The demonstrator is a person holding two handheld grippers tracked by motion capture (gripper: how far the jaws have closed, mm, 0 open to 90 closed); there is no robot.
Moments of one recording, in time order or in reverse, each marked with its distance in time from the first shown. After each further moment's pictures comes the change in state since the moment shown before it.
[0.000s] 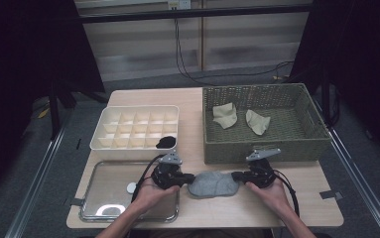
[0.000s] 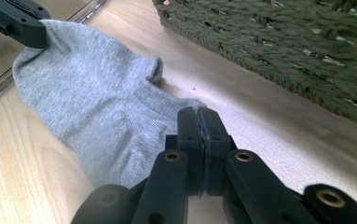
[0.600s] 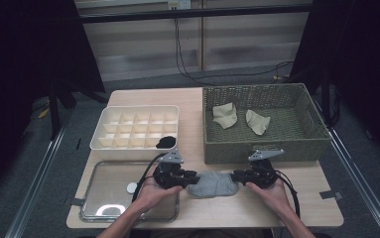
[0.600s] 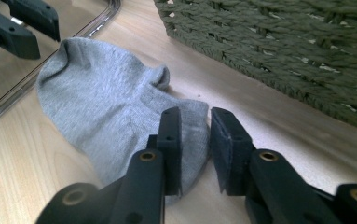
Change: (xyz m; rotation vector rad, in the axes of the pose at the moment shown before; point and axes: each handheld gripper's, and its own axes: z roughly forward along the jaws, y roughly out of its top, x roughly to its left) left arm -0.010 0.010 0.002 -0.047 -0.039 0.034; right arm 0.000 -0.001 -0.005 -0.038 0.024 0.011
